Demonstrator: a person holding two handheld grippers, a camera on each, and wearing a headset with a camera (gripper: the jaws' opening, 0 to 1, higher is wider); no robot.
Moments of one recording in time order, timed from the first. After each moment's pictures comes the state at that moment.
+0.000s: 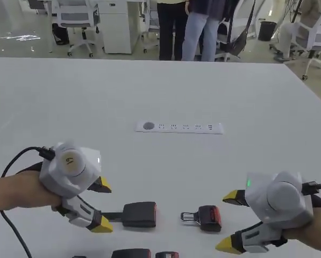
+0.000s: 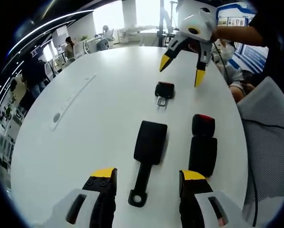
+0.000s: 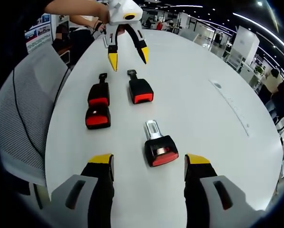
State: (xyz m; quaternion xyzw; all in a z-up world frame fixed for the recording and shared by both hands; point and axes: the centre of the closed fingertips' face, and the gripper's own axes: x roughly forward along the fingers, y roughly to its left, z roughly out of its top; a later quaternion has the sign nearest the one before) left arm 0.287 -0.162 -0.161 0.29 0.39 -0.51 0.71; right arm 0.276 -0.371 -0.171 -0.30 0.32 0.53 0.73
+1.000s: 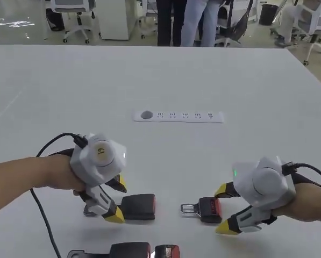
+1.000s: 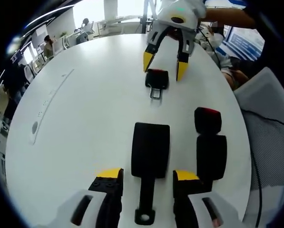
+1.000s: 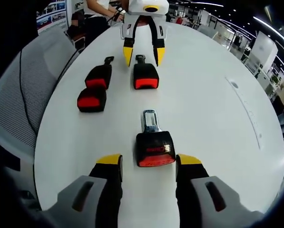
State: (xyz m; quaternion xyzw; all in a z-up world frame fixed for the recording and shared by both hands) left arm 0.296 -0.188 -0.195 0.33 0.42 -0.56 0.63; right arm 0.292 -0.369 -0.202 -0.34 0.33 0.58 0.66
